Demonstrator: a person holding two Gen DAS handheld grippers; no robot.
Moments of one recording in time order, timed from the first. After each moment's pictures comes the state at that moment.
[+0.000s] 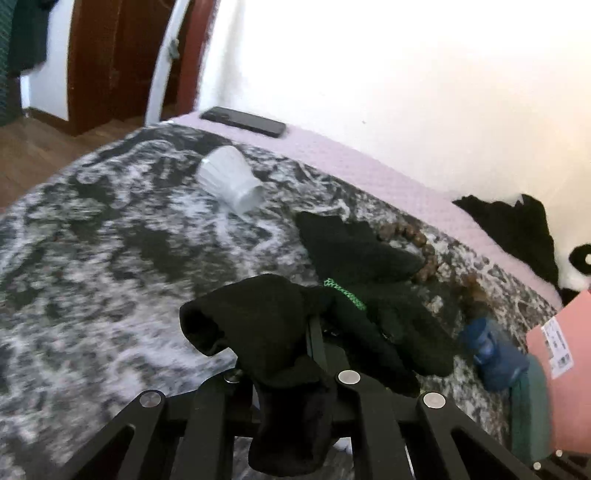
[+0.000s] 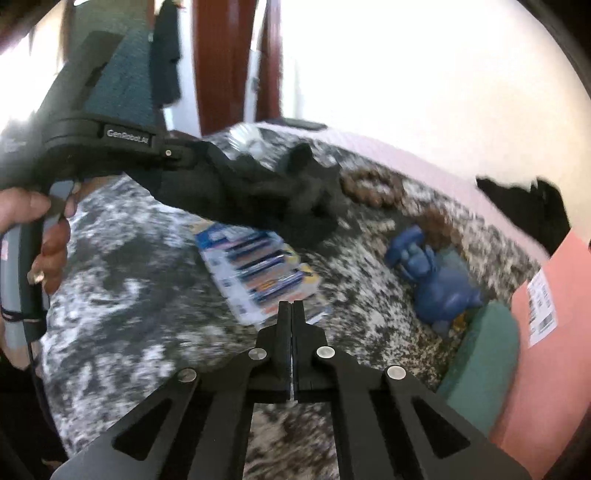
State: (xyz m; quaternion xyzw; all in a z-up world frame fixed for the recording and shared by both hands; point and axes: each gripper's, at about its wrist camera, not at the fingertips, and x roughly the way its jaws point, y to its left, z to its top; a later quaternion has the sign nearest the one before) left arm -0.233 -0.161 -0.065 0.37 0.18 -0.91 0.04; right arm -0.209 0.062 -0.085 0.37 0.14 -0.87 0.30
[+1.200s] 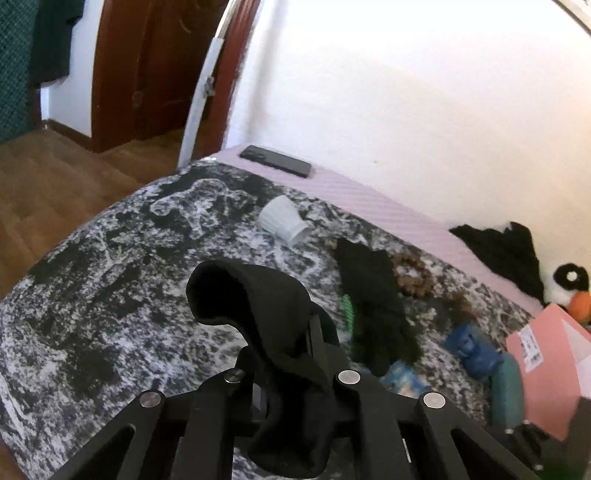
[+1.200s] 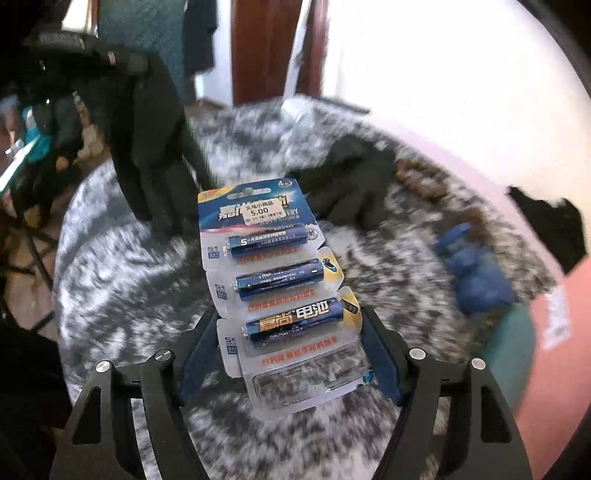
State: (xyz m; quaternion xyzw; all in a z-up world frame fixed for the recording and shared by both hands) left arm -0.156 -0.206 -0.001 0.34 0.18 -0.92 0.04; right arm -0.176 0.041 -0.078 0.40 0.16 -0.84 0.32
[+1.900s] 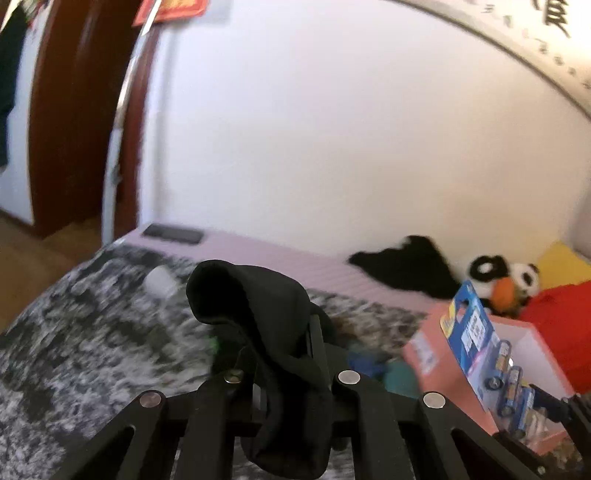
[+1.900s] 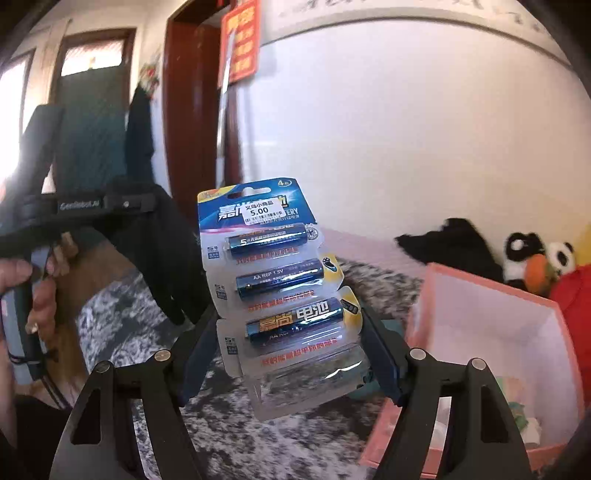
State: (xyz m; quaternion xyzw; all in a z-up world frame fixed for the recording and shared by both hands) left arm -0.099 -0.058 0.092 0.23 0.11 -0.97 -0.05; right arm -0.069 0.170 0.065 0.23 0.04 -0.95 0.21
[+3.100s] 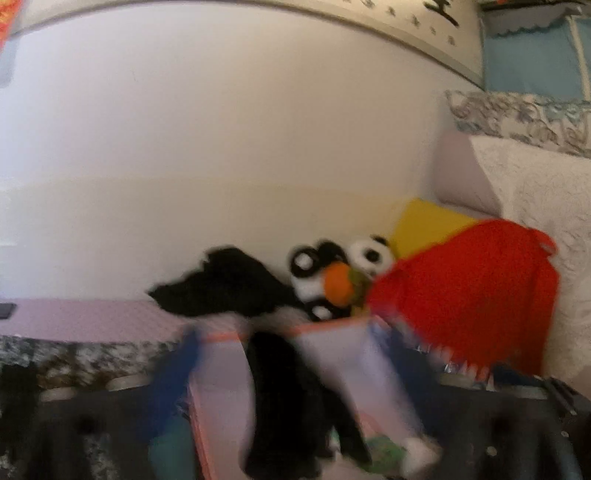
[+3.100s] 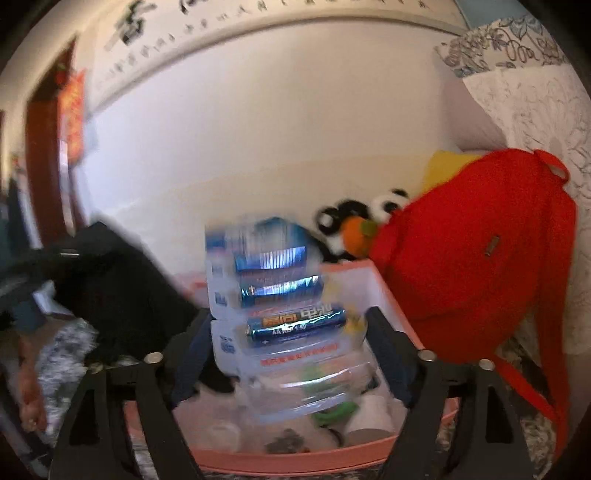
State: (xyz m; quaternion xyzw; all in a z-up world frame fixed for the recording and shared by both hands) left arm -0.129 0.213 0.098 0.15 0.03 -0.96 -0.24; right arm -0.065 0.446 0.061 0.20 -0.09 -0.97 -0.06
